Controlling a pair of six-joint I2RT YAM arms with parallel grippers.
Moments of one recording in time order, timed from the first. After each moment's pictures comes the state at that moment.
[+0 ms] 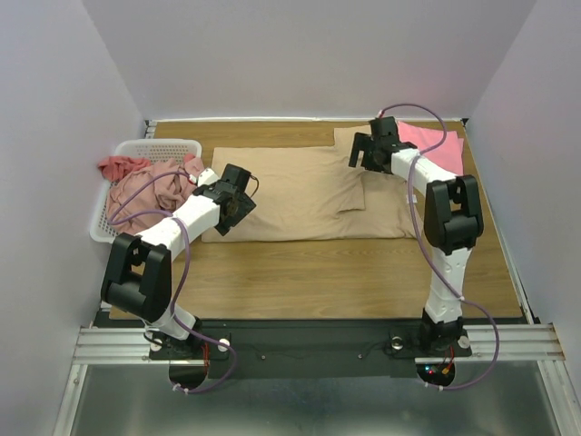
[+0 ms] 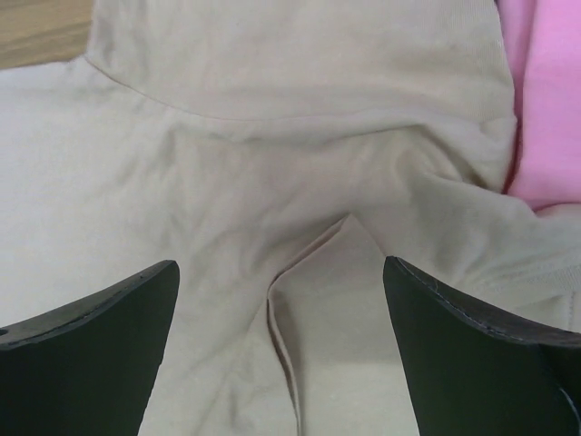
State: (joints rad) left arm -0.41 1.52 1.02 -0.58 -0.36 -1.09; right arm 0.23 2.10 1.63 -0.32 0.15 0.36
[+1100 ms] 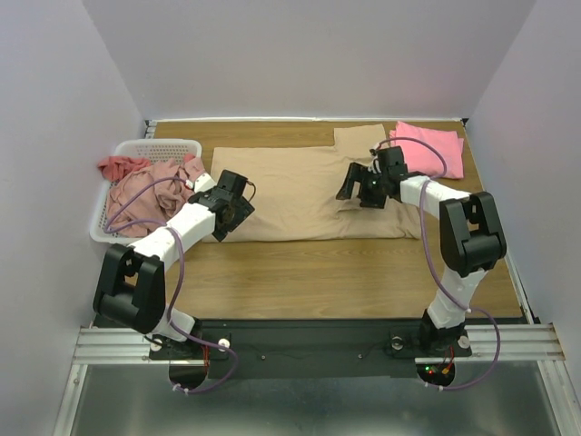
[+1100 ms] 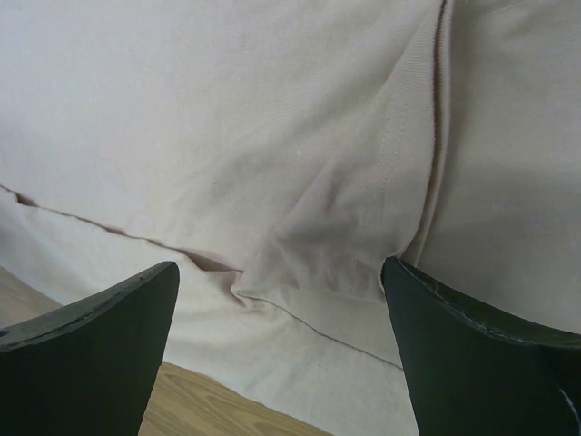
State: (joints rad) left arm -0.41 1.45 0.96 -0.57 -0.36 -1.09; right arm 0.23 1.84 1.18 -0.21 -0.33 0.48
